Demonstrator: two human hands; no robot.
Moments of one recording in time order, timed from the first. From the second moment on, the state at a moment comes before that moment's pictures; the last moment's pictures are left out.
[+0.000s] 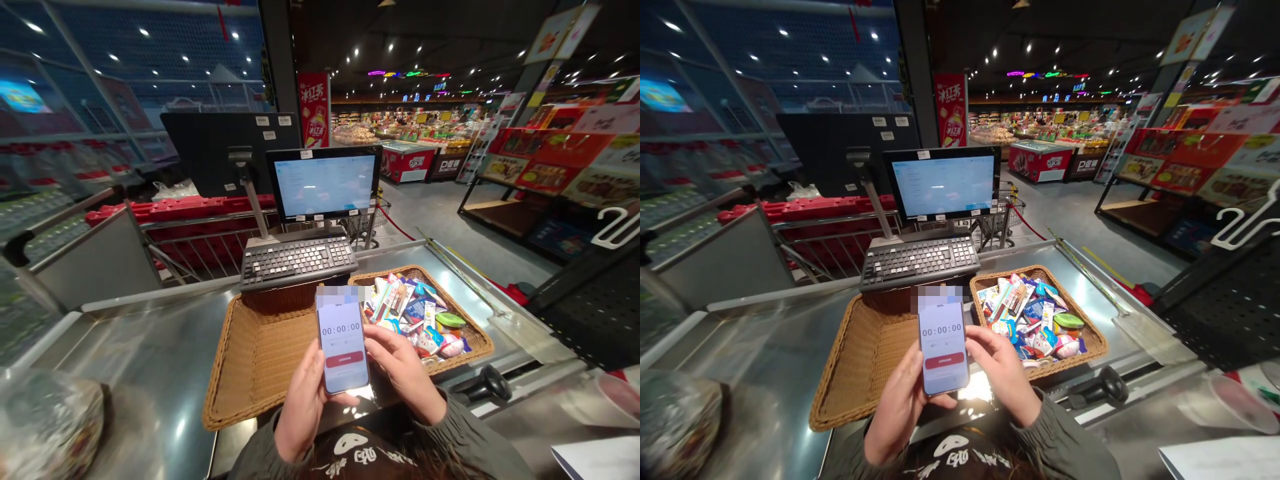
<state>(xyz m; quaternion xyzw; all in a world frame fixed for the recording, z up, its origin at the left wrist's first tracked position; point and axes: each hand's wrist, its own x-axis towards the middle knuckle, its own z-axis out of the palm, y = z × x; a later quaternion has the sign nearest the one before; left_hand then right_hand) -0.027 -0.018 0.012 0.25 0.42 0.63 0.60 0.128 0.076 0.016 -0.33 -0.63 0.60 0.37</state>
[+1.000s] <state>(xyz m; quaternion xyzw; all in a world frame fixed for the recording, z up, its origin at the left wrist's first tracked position) -0.035 -0.019 0.010 0.26 0.40 0.57 0.67 0.132 0.050 0.019 -0.38 -0.58 0.59 0.42</state>
